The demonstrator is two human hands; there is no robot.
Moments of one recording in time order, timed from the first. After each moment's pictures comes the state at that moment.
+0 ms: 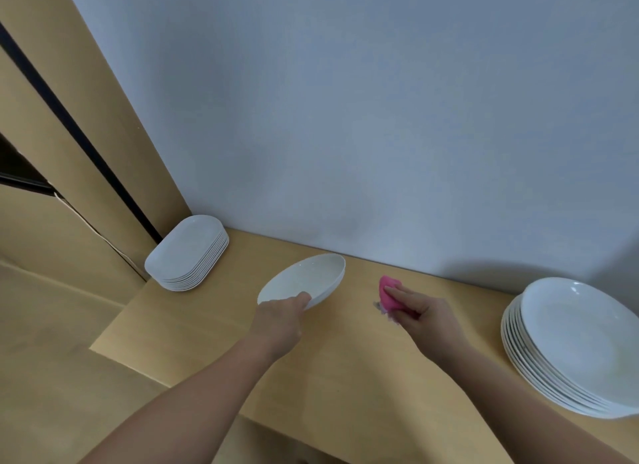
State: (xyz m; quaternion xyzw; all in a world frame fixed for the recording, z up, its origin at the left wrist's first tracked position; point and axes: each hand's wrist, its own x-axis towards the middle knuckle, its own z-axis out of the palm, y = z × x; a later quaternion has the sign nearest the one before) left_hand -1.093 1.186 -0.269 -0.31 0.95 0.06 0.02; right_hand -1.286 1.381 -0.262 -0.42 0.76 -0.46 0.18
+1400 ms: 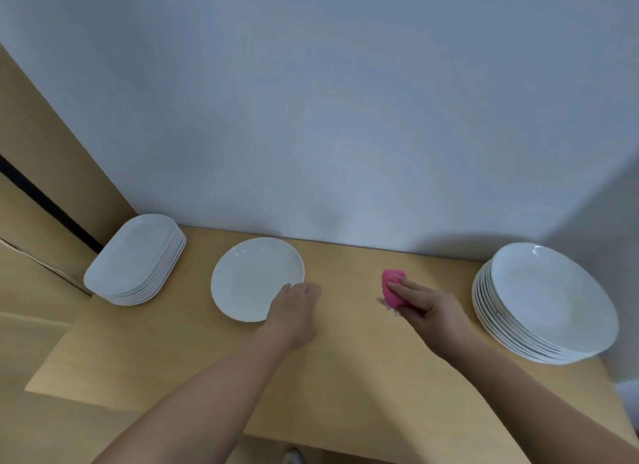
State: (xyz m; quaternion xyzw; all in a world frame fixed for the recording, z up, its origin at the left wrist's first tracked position) left_hand -1.145 1.183 -0.323 -0.21 0.96 0.16 0.06; right_hand -1.283 1.409 -0.265 -0.42 0.82 -0.38 0.12
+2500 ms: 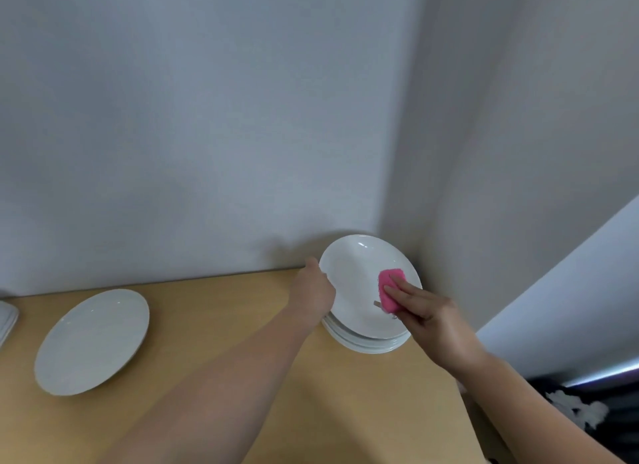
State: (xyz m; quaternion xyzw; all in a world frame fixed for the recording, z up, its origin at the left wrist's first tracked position) left_hand -1.399 1.436 -0.271 -0.31 0.88 0.36 0.01; right_hand -1.410 1.660 -0.236 -0.35 0.84 -0.41 0.02
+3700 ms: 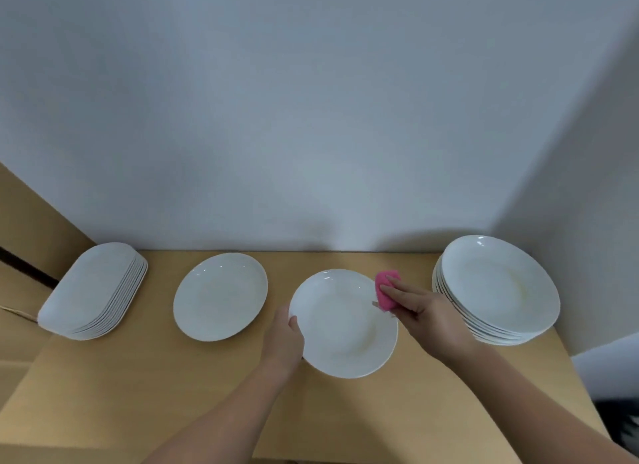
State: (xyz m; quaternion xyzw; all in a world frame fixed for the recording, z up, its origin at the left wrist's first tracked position) left_hand -1.165 1.254 -0.330 -0.42 0.78 0.45 -0.07; right_hand -1.314 1.467 -0.268 -0.41 0.82 -0.39 0.07
